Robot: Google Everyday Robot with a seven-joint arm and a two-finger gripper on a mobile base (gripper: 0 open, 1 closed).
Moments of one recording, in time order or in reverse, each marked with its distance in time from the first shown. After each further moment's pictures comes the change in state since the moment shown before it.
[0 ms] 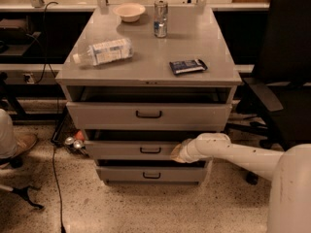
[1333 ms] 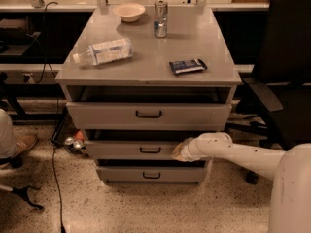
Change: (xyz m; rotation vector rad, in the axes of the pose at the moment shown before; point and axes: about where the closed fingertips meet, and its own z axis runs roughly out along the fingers) arm 0.002 -0.009 -0.006 0.032 0.010 -0.027
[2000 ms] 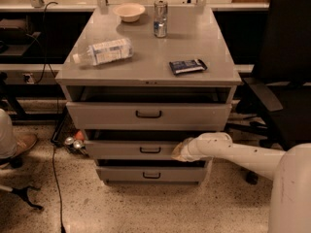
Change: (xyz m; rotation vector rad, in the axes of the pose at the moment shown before) arm 0.000 0.000 0.000 0.000 0.000 0.000
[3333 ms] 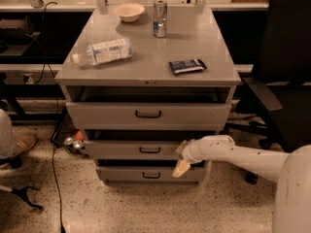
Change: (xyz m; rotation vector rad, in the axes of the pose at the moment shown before) arm 0.005 0.001 -0.008 0.027 0.001 0.013
